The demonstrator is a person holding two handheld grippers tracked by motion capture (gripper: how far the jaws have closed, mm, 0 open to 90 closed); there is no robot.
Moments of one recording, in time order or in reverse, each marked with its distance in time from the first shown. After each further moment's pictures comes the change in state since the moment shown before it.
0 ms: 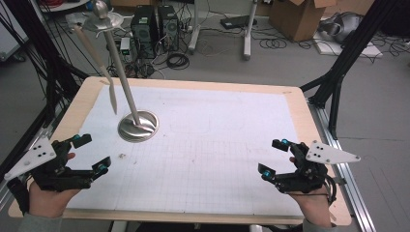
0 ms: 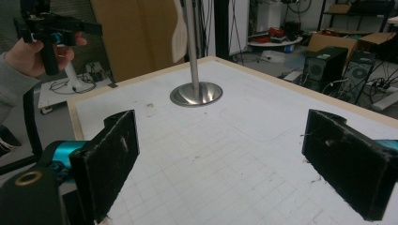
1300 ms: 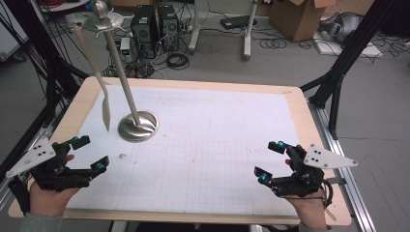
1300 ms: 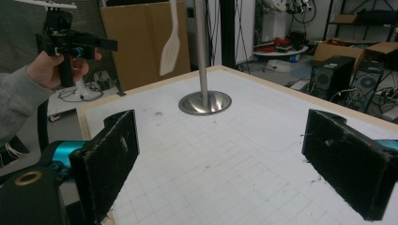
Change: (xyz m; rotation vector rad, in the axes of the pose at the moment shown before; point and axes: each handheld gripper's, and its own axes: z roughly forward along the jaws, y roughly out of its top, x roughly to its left) left arm 0.009 -0.012 0.000 0.024 0.022 -0.048; right arm 0.010 -0.003 0.005 -0.044 0.025 -0.003
